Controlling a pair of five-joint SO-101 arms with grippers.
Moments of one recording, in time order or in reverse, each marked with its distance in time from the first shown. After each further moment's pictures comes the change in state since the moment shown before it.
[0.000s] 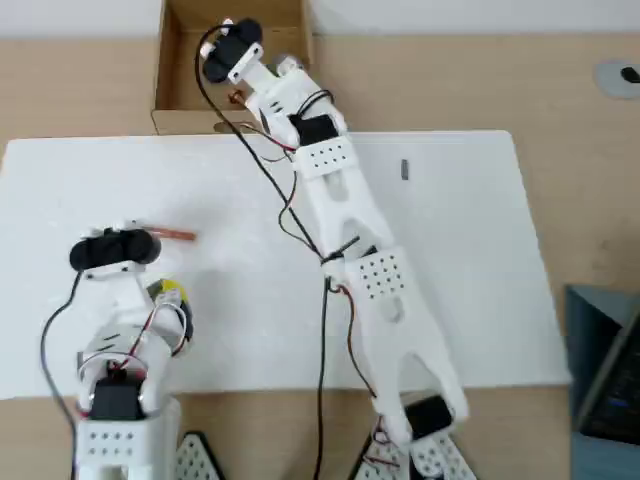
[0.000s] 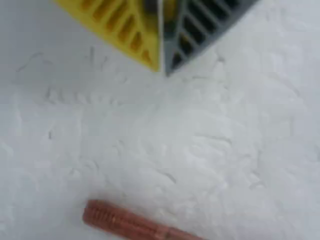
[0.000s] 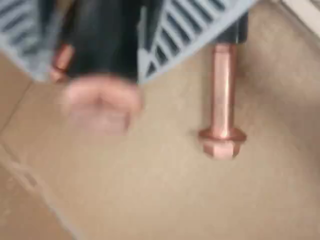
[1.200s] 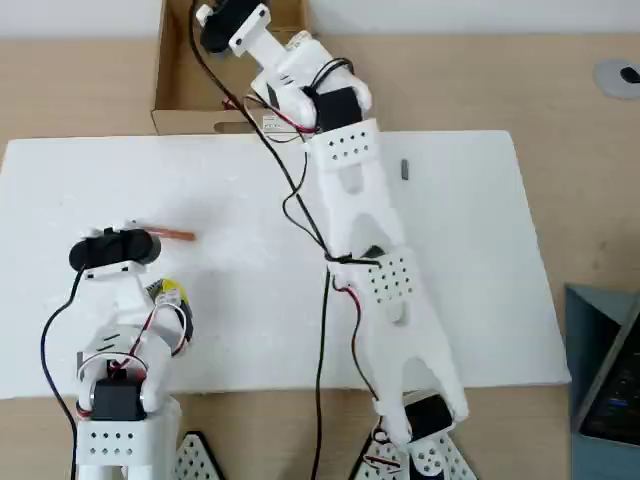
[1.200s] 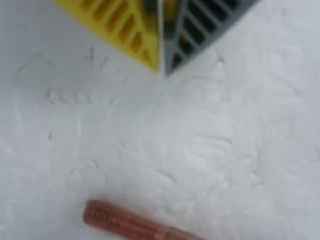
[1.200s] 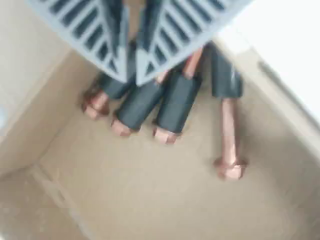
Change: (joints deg) left arm 0.0 0.0 0.0 0.0 0.0; right arm 0.0 -10.0 -17.6 34.5 0.0
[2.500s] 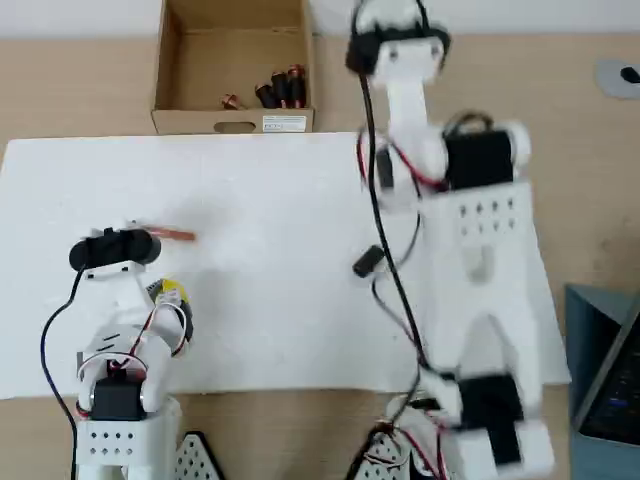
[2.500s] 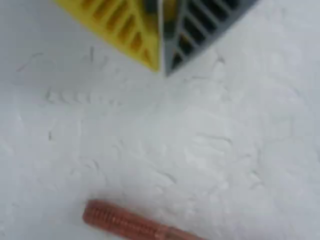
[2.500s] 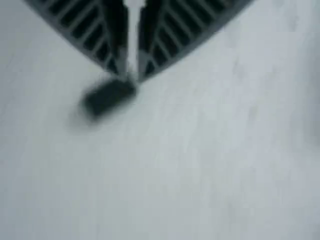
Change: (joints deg) left arm 0.0 0.0 0.0 0.0 0.0; right arm 10.0 -77.0 81.6 29.3 -35.3
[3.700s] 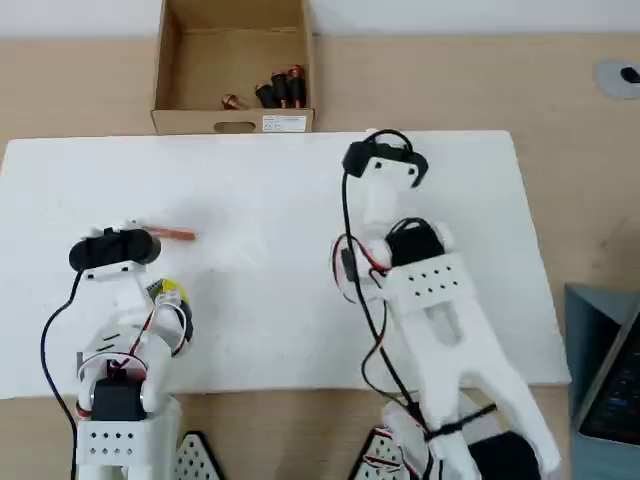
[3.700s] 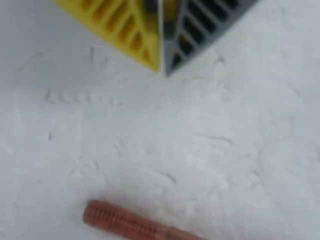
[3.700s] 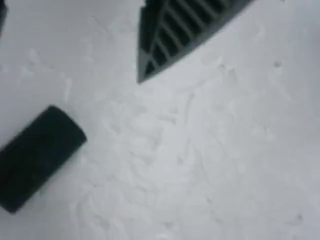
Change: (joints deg) left arm 0.0 0.0 0.0 0.0 0.0; right arm -6.6 -14.1 54.0 -34.3 -20.7
